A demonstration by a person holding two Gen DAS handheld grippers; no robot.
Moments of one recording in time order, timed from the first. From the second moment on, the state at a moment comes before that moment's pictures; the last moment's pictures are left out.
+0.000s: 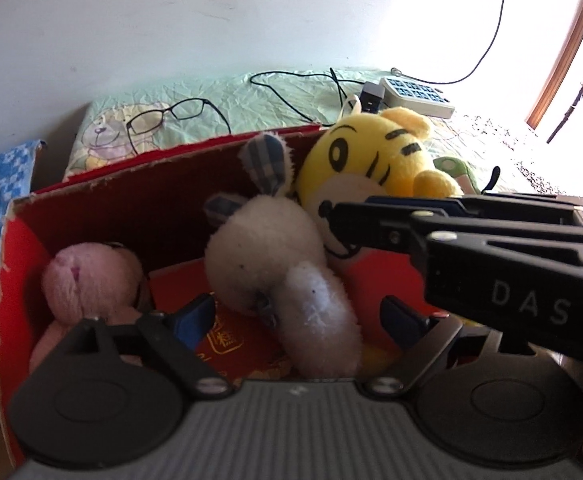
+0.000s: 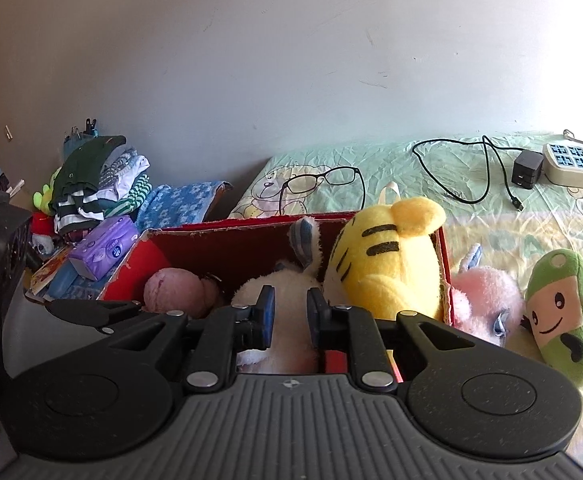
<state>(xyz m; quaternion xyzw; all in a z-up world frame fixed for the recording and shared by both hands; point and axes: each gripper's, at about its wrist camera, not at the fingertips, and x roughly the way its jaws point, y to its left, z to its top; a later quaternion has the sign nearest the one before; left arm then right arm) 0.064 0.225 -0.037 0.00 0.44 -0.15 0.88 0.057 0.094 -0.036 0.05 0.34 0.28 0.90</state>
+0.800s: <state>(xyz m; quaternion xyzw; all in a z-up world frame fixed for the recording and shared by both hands) 0.011 0.227 -0.023 0.00 0.45 -0.06 0.89 0.007 0.074 -0.030 0.08 0.34 0.23 0.91</state>
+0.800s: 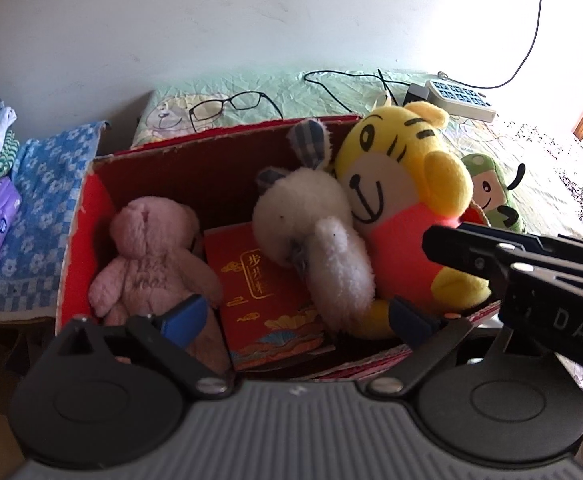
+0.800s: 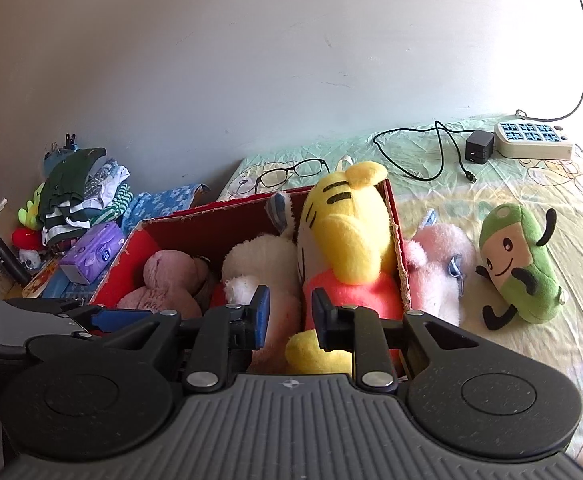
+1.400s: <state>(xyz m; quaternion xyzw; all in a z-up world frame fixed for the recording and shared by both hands) -0.001 0.205 -0.013 0.03 0.44 -0.01 0.90 -0.002 0.045 -0.029 0.10 0.33 0.24 0.91</state>
